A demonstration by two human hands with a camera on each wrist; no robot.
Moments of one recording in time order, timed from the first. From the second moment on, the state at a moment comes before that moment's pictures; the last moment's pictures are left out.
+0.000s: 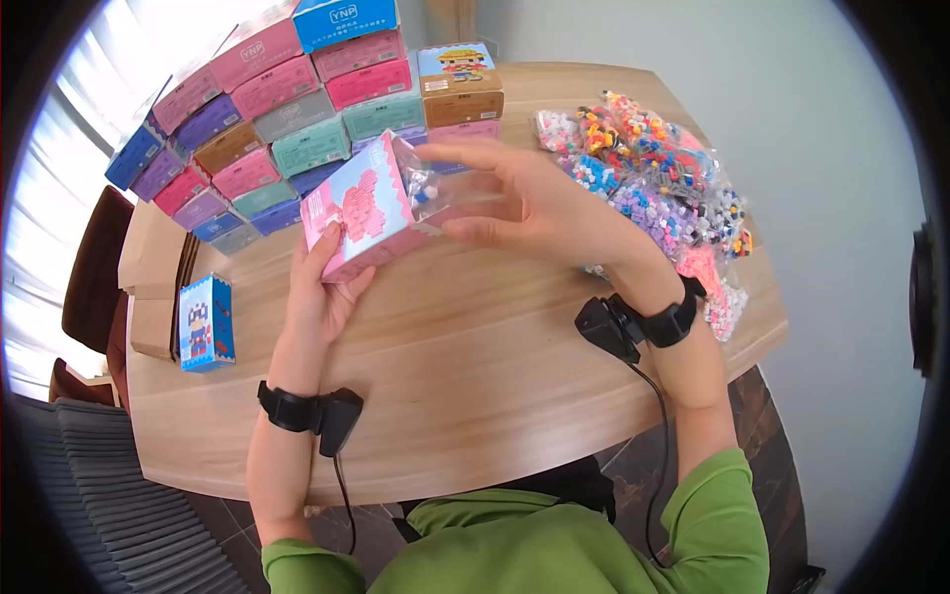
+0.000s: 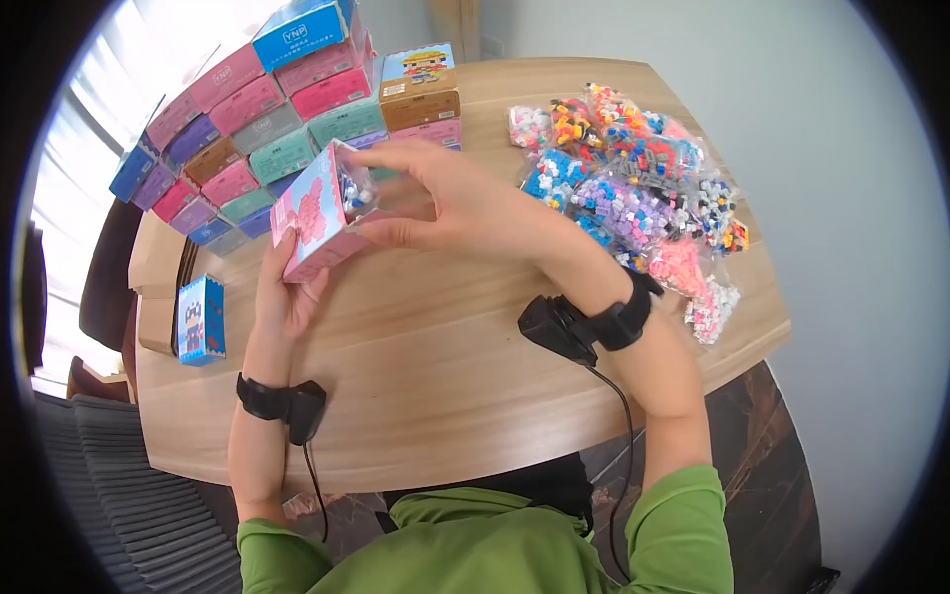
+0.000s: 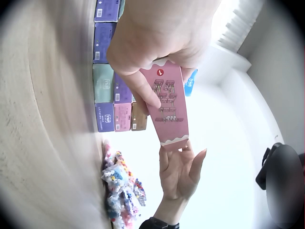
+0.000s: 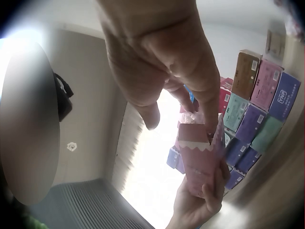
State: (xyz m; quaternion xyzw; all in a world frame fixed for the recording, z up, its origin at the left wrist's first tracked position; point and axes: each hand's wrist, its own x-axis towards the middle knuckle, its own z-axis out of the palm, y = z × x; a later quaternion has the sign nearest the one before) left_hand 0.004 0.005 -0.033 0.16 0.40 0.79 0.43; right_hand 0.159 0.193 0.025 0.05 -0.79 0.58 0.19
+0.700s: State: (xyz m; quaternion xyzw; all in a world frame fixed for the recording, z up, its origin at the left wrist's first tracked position) left_hand 0.021 0.011 -0.034 0.18 0.37 0.78 0.47; right_hand 0.127 0.167 -0.021 0.08 -0.82 0.41 0.40
